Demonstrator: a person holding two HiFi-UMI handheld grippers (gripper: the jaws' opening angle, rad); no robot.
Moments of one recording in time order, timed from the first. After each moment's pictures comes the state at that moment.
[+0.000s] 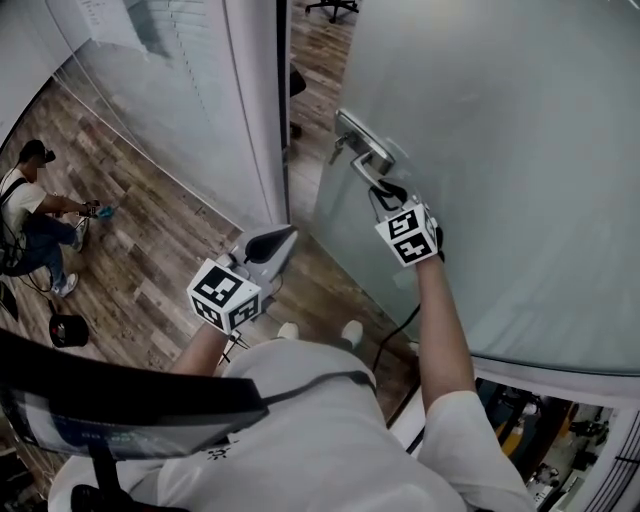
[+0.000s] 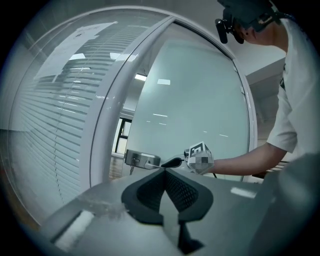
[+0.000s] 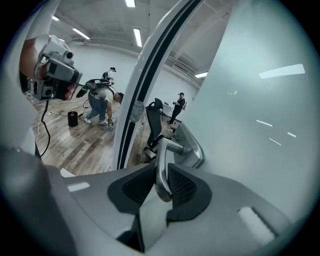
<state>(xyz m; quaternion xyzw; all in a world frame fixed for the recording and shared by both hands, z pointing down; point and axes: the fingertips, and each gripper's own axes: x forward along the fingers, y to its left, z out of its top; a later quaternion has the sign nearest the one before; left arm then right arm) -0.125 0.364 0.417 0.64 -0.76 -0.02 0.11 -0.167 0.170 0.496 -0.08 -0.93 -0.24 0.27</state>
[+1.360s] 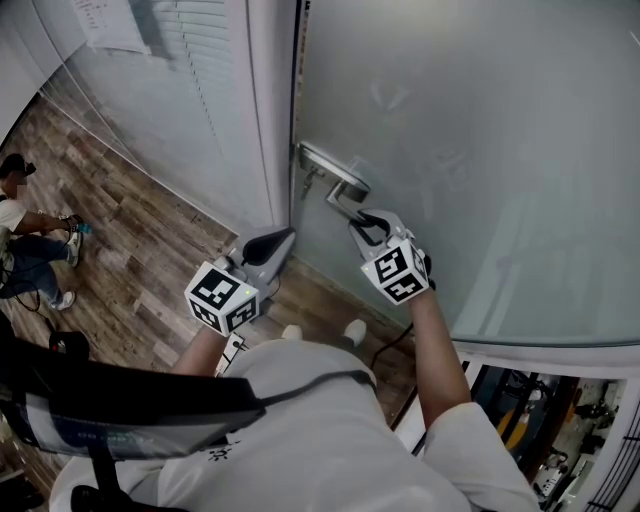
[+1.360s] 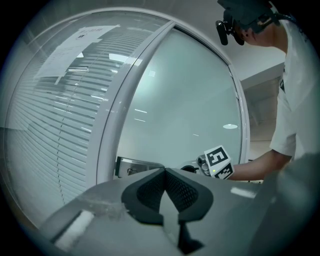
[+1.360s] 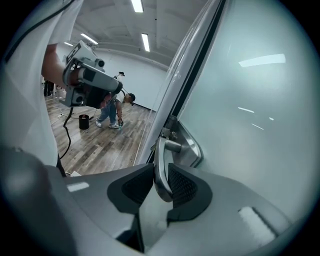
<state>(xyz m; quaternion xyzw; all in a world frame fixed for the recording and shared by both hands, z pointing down) -0.111 0.375 0.425 0.66 -0.75 -0.03 0.11 -0.102 0.254 0.508 -0.12 -0.93 -0.24 0.25</state>
